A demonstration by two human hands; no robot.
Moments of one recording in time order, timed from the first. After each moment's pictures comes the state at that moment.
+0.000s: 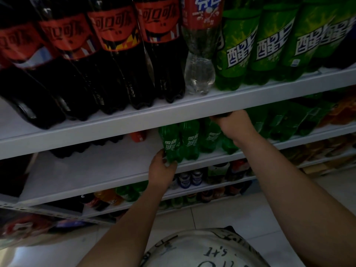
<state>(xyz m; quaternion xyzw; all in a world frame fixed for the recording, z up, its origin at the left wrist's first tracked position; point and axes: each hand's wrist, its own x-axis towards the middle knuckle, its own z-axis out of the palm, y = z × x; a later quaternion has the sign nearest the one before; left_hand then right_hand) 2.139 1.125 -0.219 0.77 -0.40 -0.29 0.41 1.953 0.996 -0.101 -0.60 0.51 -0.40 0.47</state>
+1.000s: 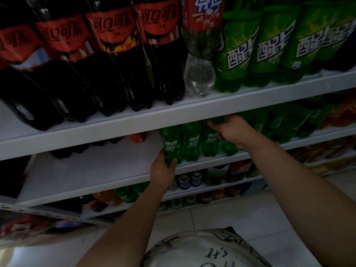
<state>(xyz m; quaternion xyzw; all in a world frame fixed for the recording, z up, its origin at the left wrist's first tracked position) 2.139 1.117 -0.224 0.77 -0.45 -0.26 0.37 1.948 0.990 -0.105 -0.67 0.51 -0.24 0.48</state>
